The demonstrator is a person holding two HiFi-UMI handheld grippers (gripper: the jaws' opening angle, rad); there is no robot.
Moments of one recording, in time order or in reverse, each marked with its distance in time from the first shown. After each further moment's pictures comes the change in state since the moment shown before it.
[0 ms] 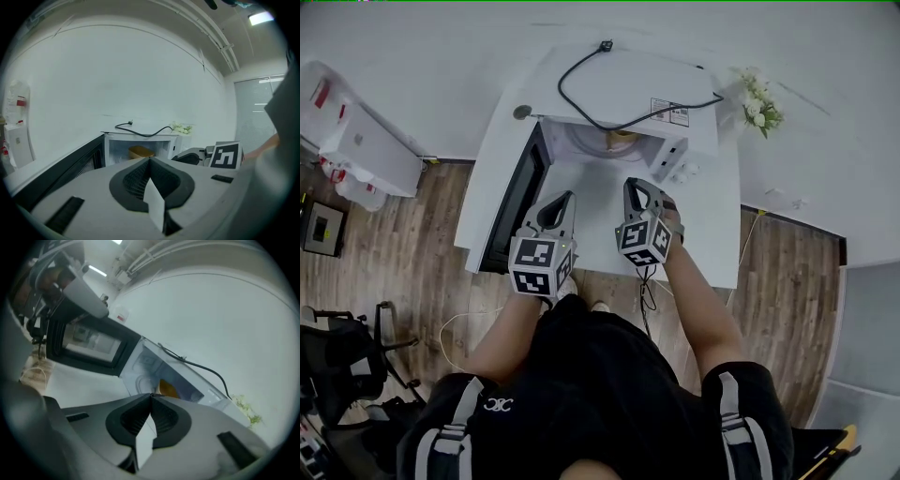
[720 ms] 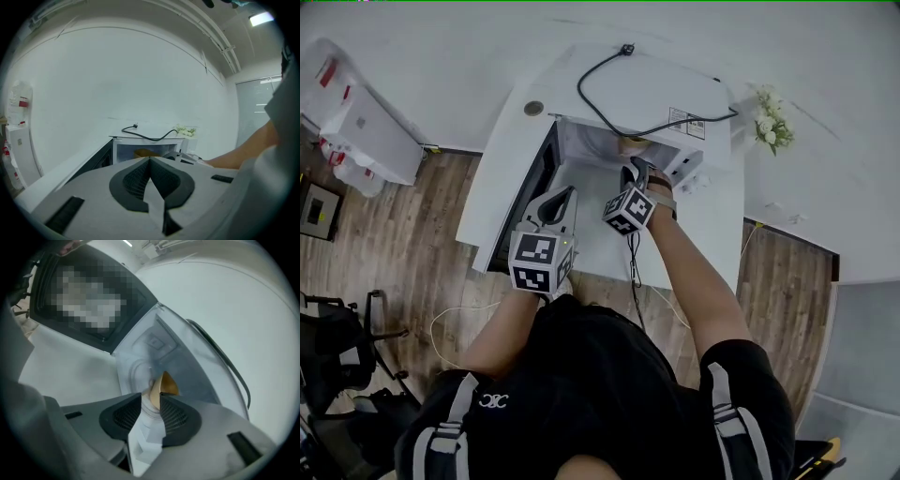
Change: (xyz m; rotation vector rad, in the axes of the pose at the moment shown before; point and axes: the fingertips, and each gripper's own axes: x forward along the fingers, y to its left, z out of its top) left arm -0.003 0.034 0.010 -0.007 -0.022 0.020; right arm 0.100 0.010 -0.012 -0.297 0.232 -0.017
